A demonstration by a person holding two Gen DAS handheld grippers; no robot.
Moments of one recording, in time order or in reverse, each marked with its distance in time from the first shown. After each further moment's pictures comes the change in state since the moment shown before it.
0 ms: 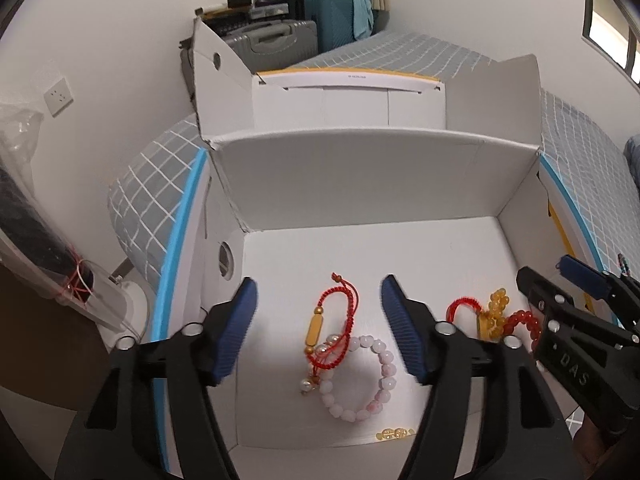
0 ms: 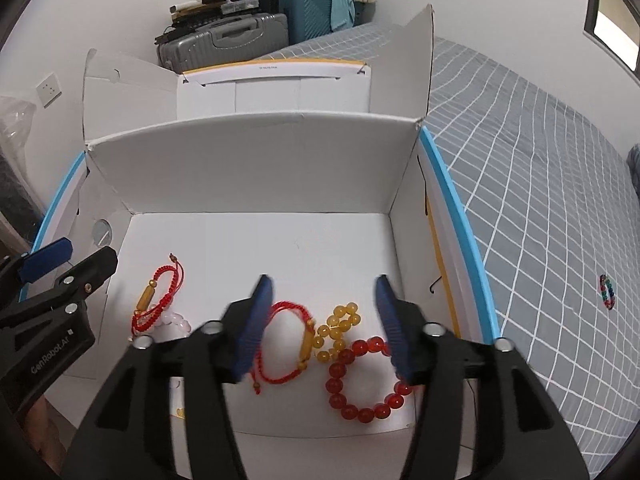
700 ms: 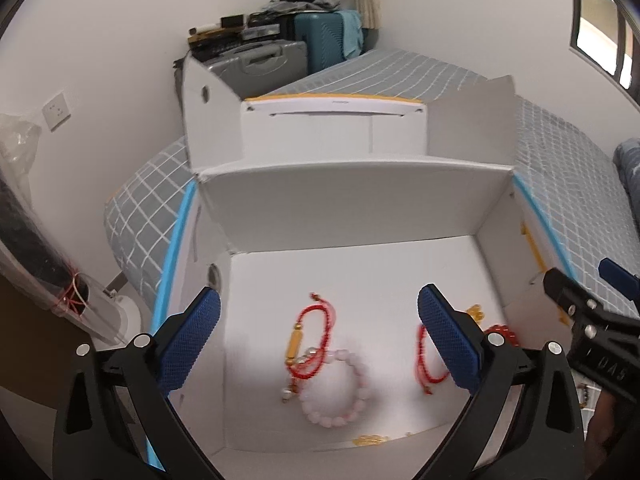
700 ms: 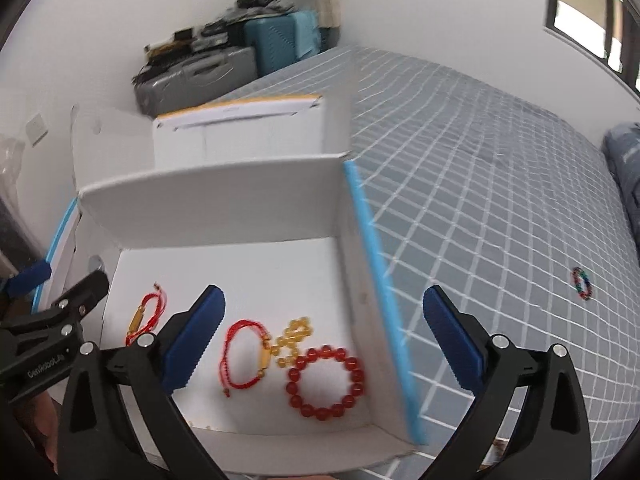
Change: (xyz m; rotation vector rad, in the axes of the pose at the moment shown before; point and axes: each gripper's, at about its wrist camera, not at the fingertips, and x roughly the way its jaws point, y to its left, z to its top) left arm -0.023 -0.019 0.007 0.007 -0.064 -0.032; right arm -0.045 -0.055 0.002 0.116 -0.097 -0.060
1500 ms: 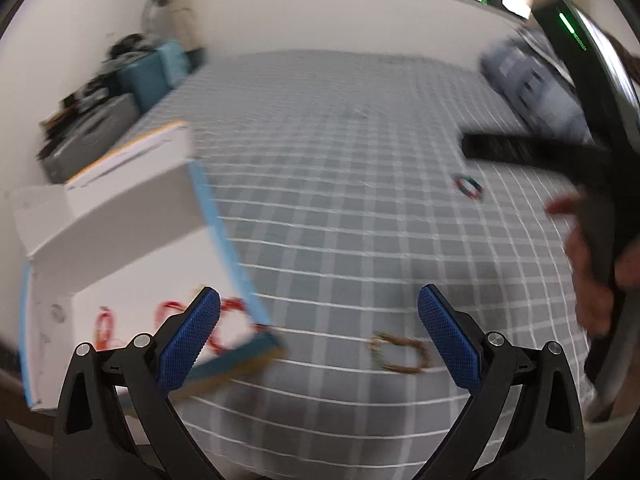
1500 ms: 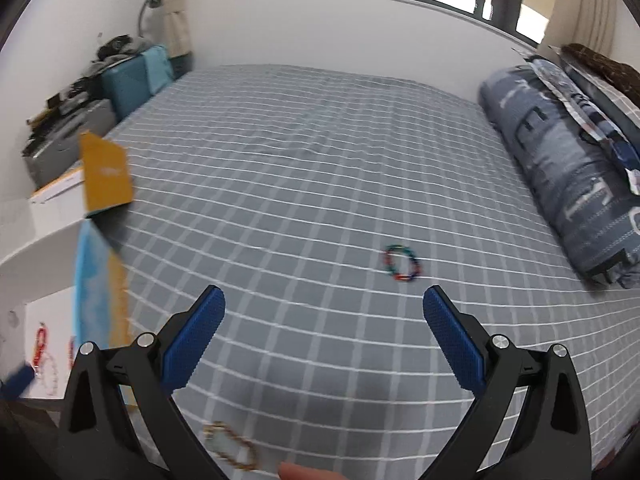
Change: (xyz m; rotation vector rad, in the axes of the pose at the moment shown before) left arm -0.073 -0.273 -0.061 0.389 0.020 -0.292; right arm -0.053 -0.264 -0.010 0.214 0.010 -0.305
